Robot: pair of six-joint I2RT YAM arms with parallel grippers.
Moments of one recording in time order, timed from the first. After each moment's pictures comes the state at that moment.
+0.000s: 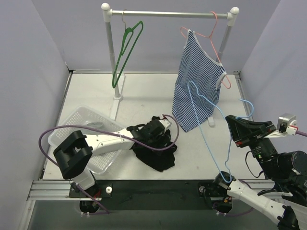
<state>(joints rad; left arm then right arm) -1.01 1.59 1.01 -0.37 -0.13 -0.31 0.88 0.36 1.09 -0.47 0.42 0.19</state>
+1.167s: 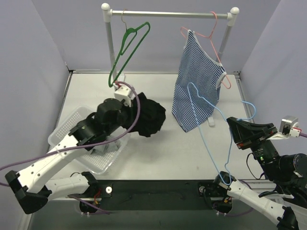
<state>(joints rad) -0.87 1.10 1.17 -0.49 -0.27 -0.36 0.88 0.33 1.08 -0.48 0.42 0.24</state>
